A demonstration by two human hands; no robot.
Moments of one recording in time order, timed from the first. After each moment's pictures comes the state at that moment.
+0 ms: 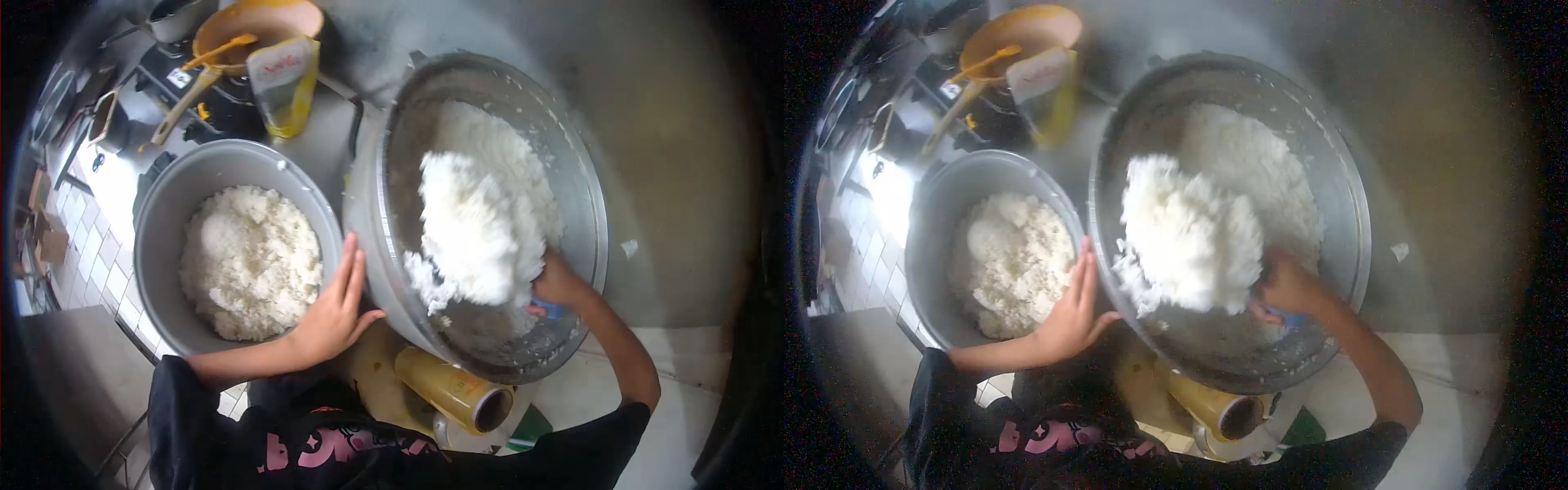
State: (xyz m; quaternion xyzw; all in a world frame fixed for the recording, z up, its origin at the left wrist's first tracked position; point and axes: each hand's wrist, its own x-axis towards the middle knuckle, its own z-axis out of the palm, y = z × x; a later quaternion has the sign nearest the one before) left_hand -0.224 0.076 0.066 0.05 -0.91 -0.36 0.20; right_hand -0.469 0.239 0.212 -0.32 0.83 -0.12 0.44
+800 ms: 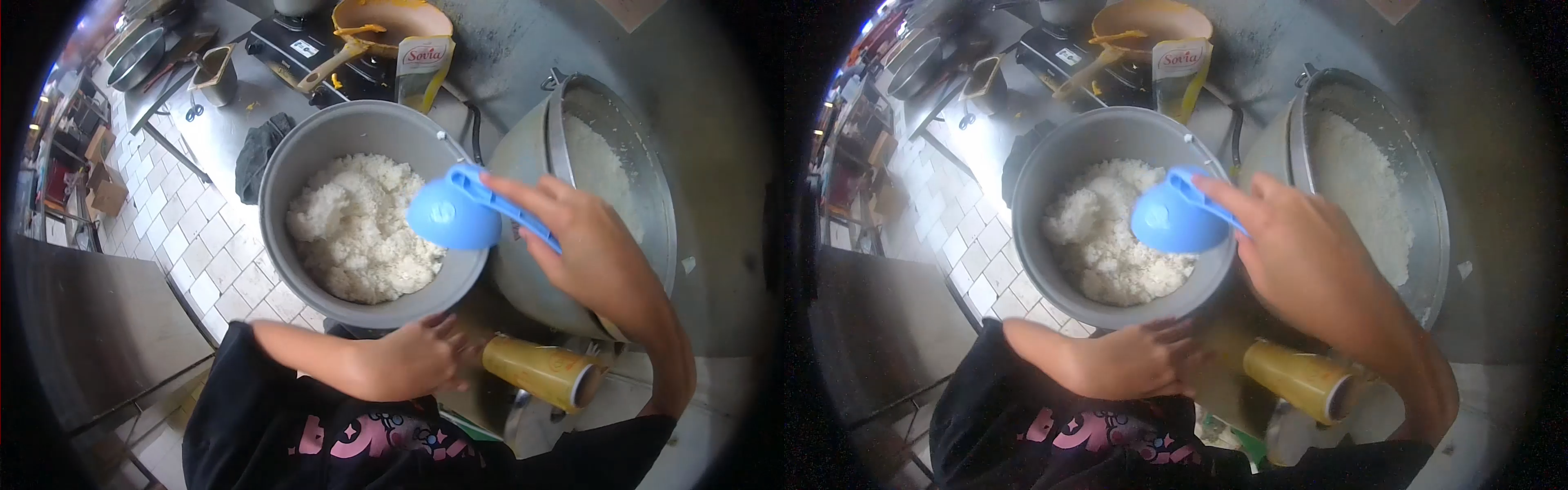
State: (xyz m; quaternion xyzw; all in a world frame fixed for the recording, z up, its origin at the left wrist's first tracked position) left_hand -0.086 0.065 0.117 -0.12 -0.96 -0.23 0.04; right_hand -0.239 0.107 0.279 -0.67 0.74 -0.02 0.05
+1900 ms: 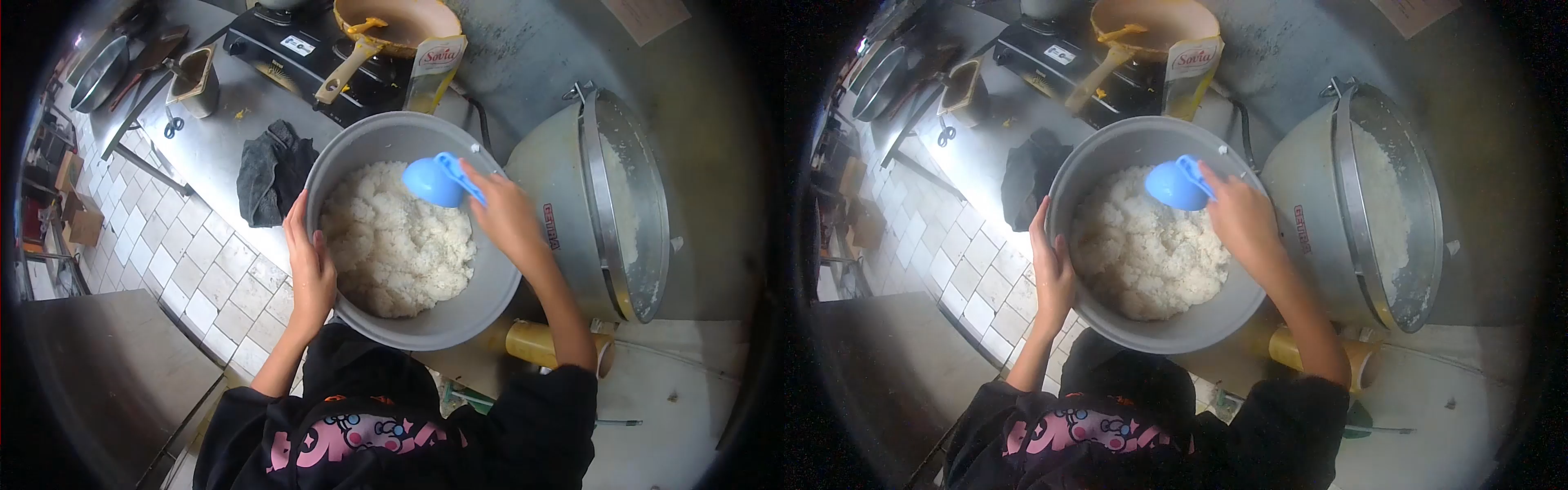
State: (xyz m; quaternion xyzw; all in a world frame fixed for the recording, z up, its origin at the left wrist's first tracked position) left_hand -0.023 -0.106 0.025 0.36 -0.74 -0.42 0.39; right_hand -0.249 0.003 0.112 -0.55 0.83 -0.03 0.01
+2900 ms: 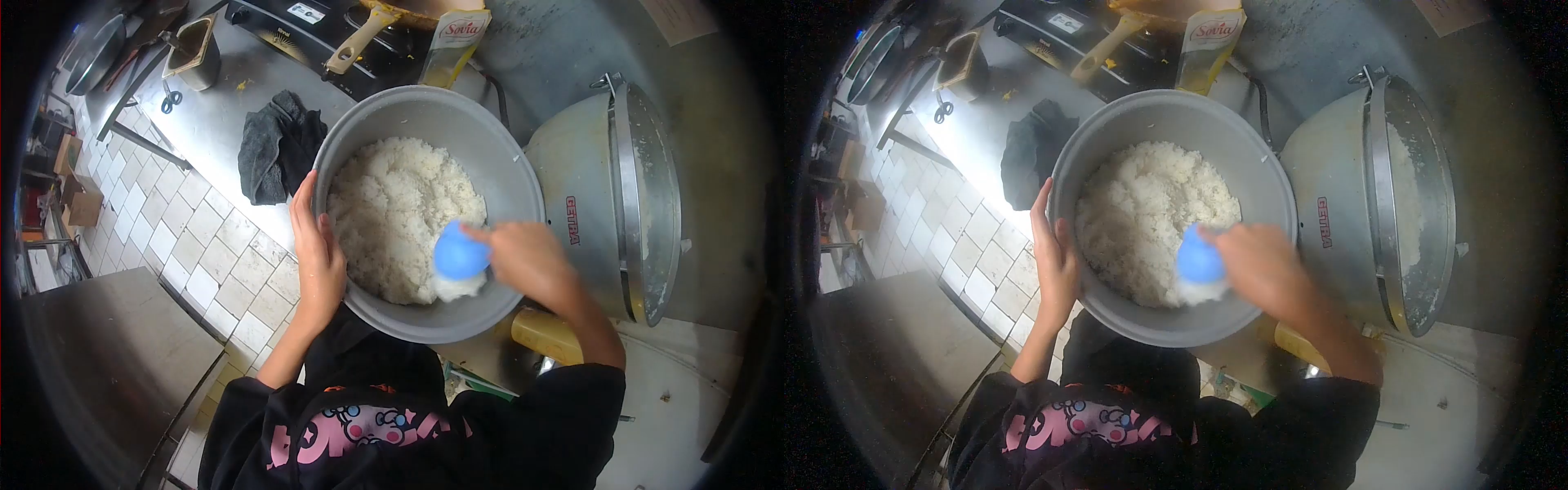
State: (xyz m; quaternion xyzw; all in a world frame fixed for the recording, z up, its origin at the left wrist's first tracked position) left_hand -0.022 -0.110 0.022 0.37 -0.74 -0.43 0.36; right_hand -0.213 0.017 0.139 -0.60 0.75 0.17 0.24
